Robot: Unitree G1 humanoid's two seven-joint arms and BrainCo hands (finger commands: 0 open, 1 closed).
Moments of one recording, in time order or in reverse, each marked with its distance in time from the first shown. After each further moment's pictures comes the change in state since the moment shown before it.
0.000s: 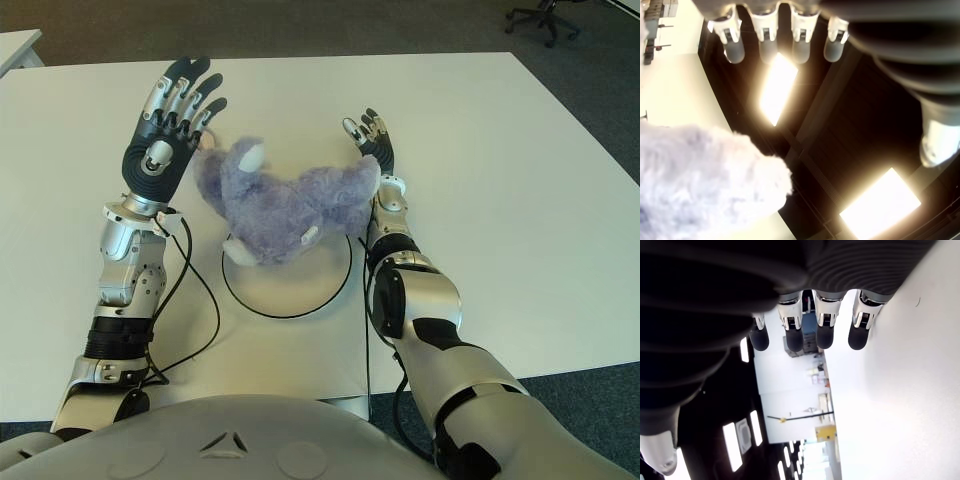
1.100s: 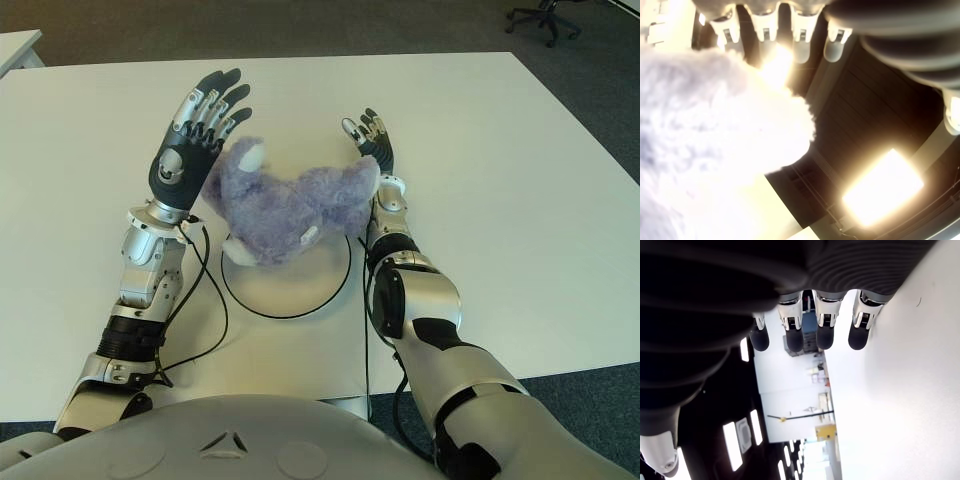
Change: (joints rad) left arm 0.000 -0.007 -0.108 0.047 0.066 -0.111 0.034; right arm 0.000 0.000 0.000 0.000 0.000 0.000 0.000
